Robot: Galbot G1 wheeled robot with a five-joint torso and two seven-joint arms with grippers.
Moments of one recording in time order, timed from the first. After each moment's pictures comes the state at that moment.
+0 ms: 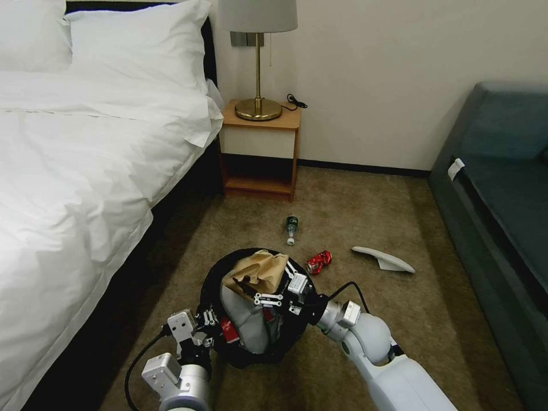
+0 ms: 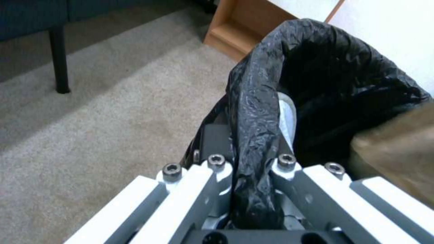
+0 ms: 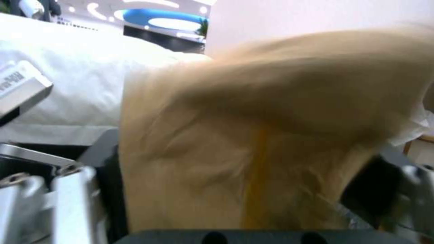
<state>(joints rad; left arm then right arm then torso) 1.77 -1.52 -0.30 -2.30 -0.37 0.19 -0.39 -1.16 1.23 0.12 1.78 0.33 0.33 -0.65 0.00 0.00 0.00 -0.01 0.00</state>
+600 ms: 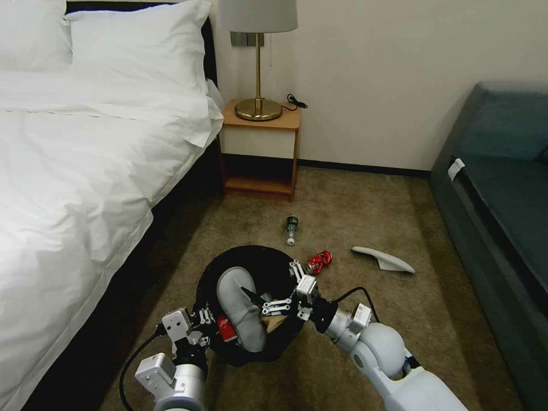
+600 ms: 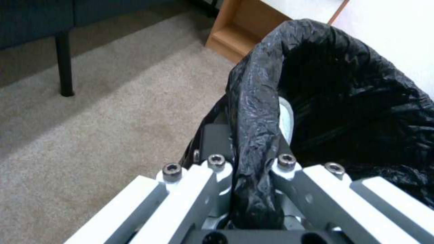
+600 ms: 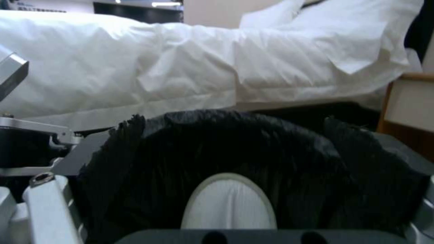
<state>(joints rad) 1.79 -1.51 -0.31 -2.33 -0.38 0.20 -0.39 -1.22 1.12 0.12 1.89 0.40 0.14 -0.51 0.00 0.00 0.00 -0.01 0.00</state>
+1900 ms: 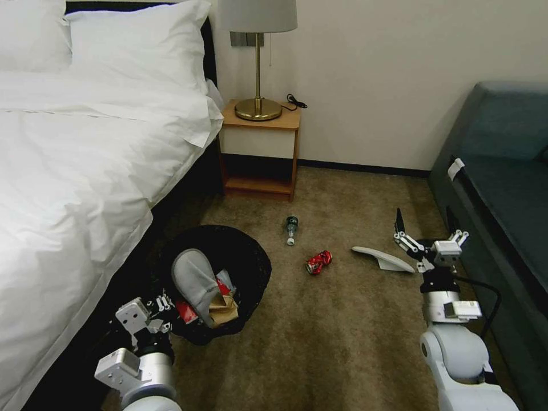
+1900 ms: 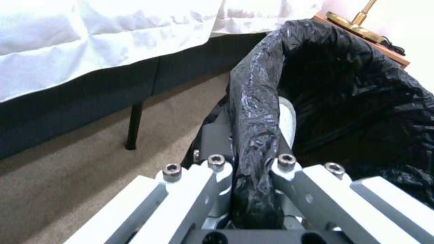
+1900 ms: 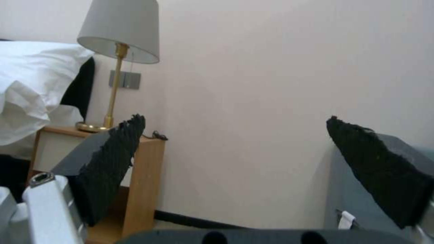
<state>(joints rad) 1.75 -1.53 -0.44 -2.35 -0.38 0.12 -0.47 -1.37 1.30 0.66 1.88 0.12 0.43 0.04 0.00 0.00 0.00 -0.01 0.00</state>
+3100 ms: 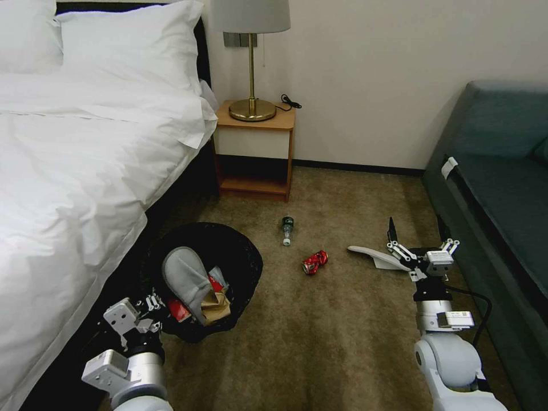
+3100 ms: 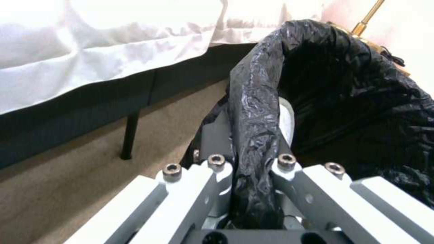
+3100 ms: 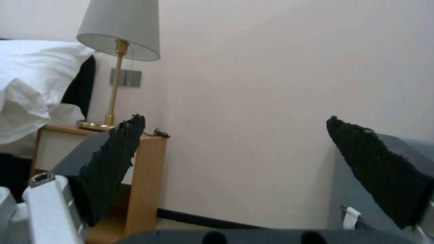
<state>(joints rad) 1.75 -1.52 -0.48 -2.35 -0.42 0.10 -0.47 -1.36 1.31 0.63 1.86 0.13 0.44 0.03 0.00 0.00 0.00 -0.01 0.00</state>
